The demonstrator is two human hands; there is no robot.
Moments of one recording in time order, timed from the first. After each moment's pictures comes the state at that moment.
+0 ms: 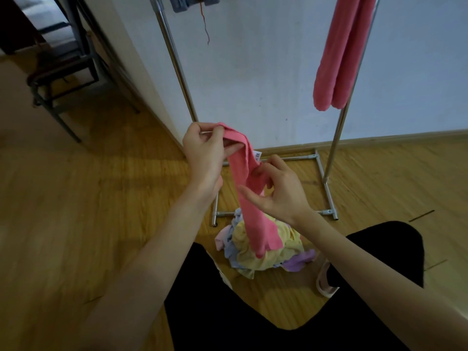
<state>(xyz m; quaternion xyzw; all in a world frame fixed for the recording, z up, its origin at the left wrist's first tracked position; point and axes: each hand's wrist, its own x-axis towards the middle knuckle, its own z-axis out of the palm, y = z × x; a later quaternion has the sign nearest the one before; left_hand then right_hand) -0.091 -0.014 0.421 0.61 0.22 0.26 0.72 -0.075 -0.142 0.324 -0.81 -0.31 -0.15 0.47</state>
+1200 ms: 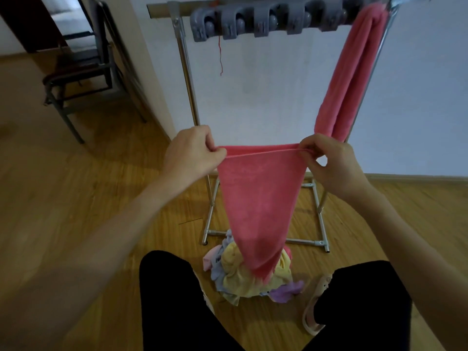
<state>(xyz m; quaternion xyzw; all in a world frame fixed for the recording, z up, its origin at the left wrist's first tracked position) -0.079 0.038 0.444 0.95 0.09 0.22 0.21 0.008 -0.218 0.400 -0.82 -0.39 -0.21 0.37</state>
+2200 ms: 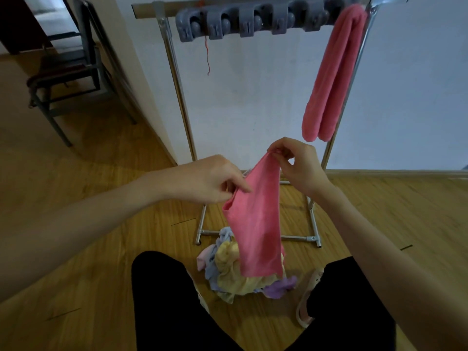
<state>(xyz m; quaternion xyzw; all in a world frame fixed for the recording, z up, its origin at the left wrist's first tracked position) -0.087 0.014 0.451 0.93 -0.32 -0.08 0.17 0.008 -0.191 0.383 -0.82 -0.33 -0.15 0.44</state>
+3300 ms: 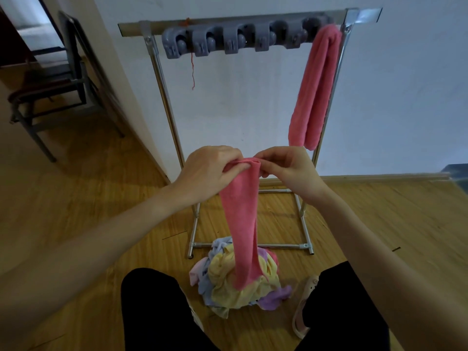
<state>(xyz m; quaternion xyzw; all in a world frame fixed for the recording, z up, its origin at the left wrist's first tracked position) -0.058 -0.003 0.435 0.94 -0.21 0.21 0.16 -0.004 -0.196 0.409 -0.72 -0.31 0.02 0.62</state>
